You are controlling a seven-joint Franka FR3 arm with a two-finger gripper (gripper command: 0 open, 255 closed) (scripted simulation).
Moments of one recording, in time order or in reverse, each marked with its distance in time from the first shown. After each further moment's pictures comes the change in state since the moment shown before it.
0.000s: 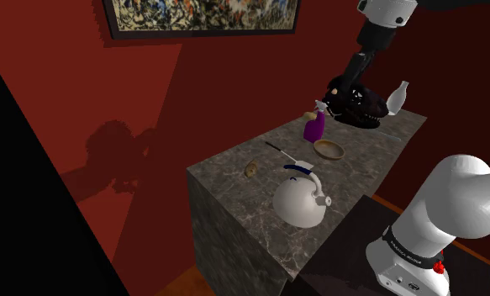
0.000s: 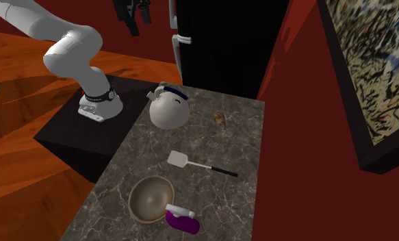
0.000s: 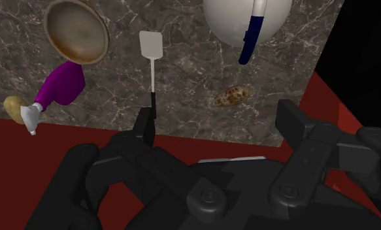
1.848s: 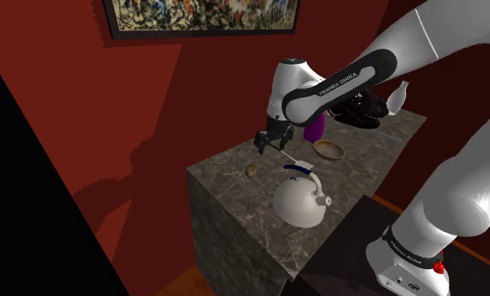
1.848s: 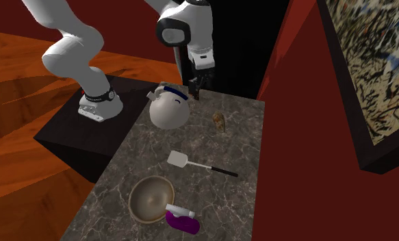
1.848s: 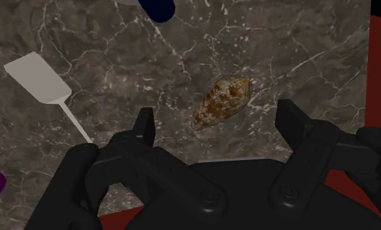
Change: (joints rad) arm -0.063 0.755 0.199 -0.104 0.032 0.765 0.636
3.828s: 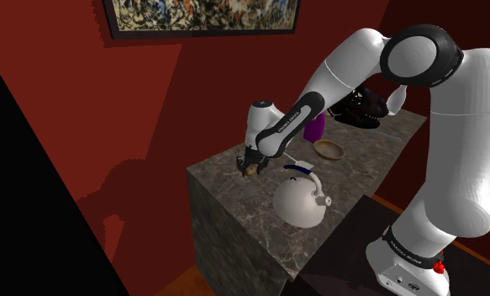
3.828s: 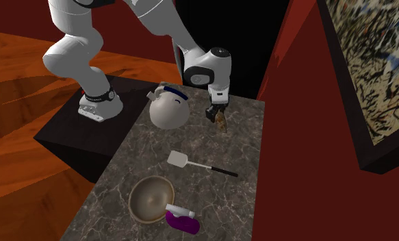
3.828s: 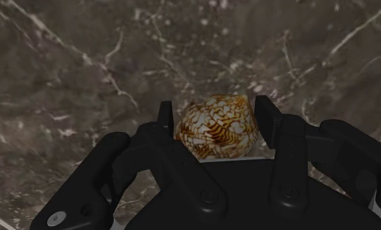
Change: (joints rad) arm 0.041 0.515 -0.048 0.237 -0.109 0.245 0.271
